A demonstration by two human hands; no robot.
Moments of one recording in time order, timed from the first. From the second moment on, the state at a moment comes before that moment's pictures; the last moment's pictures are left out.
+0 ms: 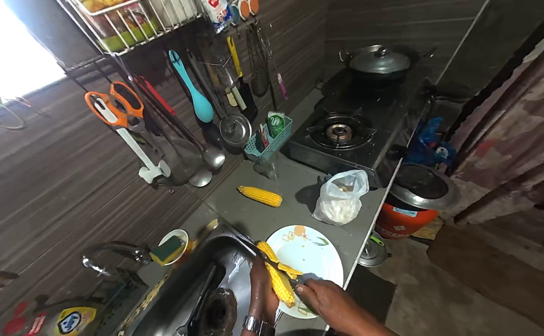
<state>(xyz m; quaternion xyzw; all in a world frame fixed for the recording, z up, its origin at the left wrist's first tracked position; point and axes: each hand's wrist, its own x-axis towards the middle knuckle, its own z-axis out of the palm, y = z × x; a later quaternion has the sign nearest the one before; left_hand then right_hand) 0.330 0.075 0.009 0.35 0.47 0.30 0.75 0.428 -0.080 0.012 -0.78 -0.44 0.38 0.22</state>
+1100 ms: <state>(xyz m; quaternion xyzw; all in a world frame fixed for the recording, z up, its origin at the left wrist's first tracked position) 0.318 0.057 0.021 0.36 0.50 0.26 0.74 0.428 -0.065 0.006 -0.77 -0.43 0.39 0.25</state>
